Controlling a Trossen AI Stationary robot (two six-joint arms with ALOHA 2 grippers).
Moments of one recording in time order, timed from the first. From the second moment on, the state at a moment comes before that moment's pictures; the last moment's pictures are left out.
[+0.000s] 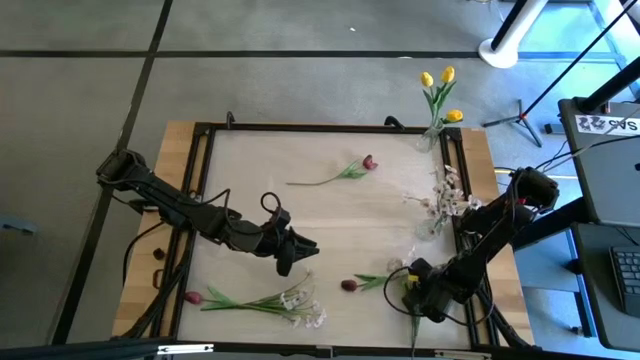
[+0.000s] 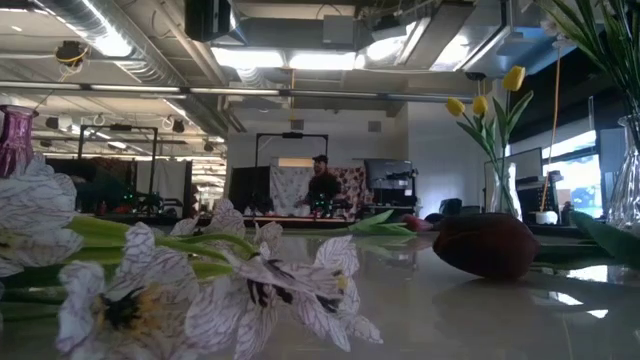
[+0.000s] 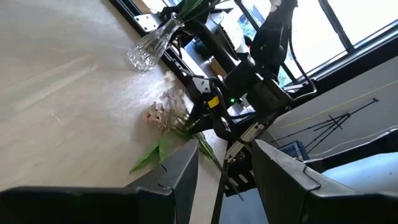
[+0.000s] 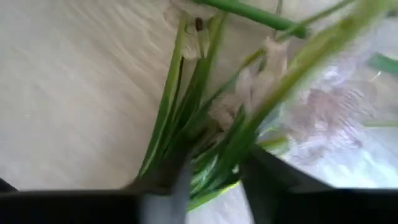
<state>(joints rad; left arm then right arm) -0.42 1.41 0.90 0.23 -0.42 -1.01 0.90 1.55 0.77 -0.52 0.07 1.87</state>
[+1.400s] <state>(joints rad) -0.40 1.41 0.90 0.58 -0.61 -0.68 0.52 1.13 1.53 -0.71 0.50 0.40</state>
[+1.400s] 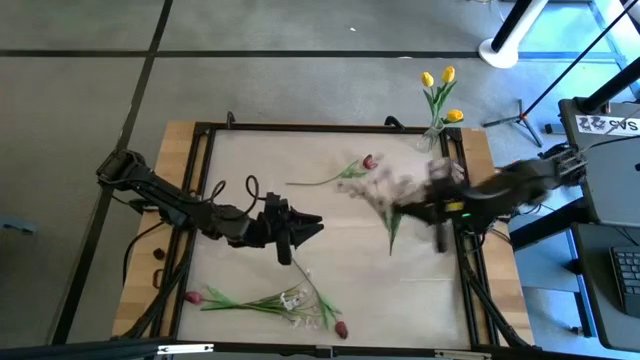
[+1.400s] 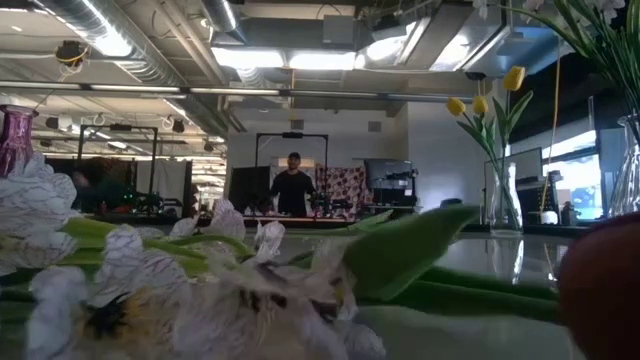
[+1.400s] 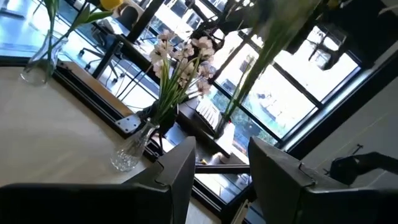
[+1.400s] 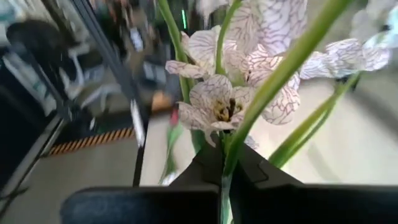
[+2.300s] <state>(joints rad) -0.19 1.56 0.90 0.94 -0.60 -0.62 0.66 0.67 1.67 -0.96 1.14 -0.07</state>
